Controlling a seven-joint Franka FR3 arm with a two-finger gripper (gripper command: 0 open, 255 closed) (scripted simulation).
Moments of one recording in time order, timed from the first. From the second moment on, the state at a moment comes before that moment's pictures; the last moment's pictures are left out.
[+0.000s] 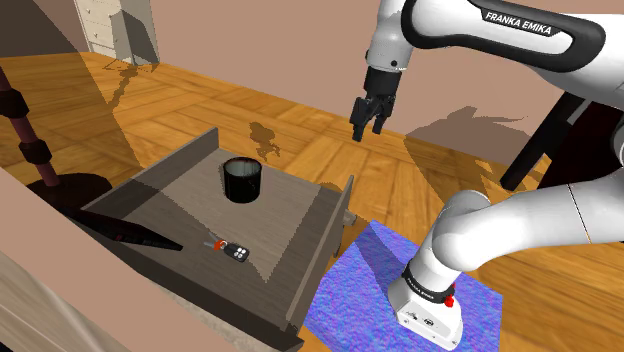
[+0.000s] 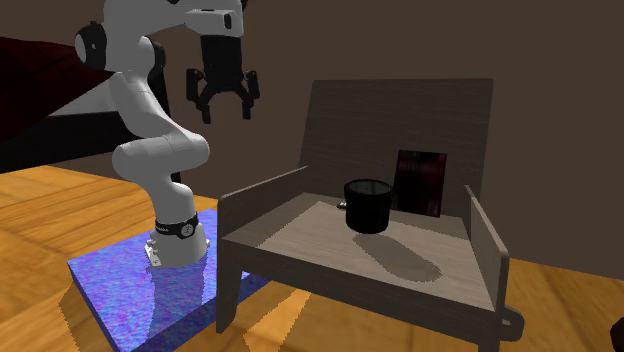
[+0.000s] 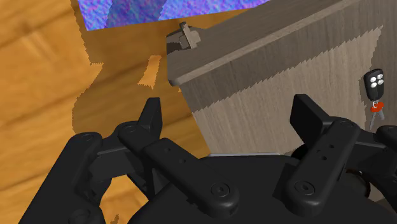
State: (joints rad) arm 0.01 -0.78 0.03 -2.29 0.04 1.47 0.14
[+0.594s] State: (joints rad) arm 0.05 -0.67 0.16 -2.34 0.09 1.63 0.24
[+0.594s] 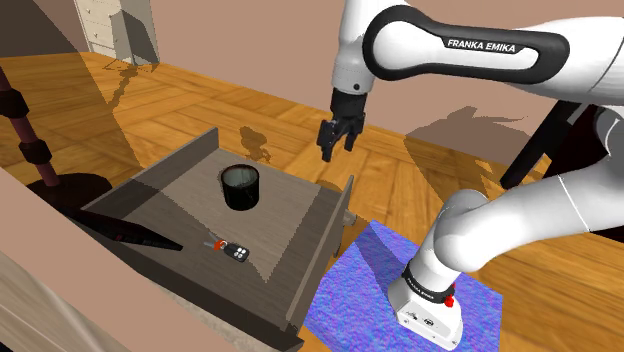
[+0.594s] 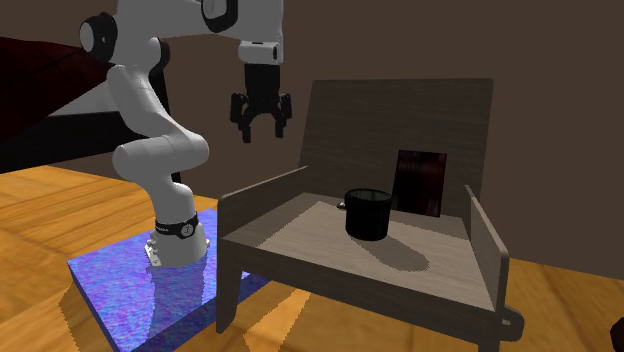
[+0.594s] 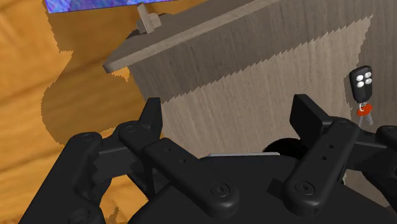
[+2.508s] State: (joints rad) arm 0.17 0.20 0.55 -2.04 -0.22 2.10 0.80
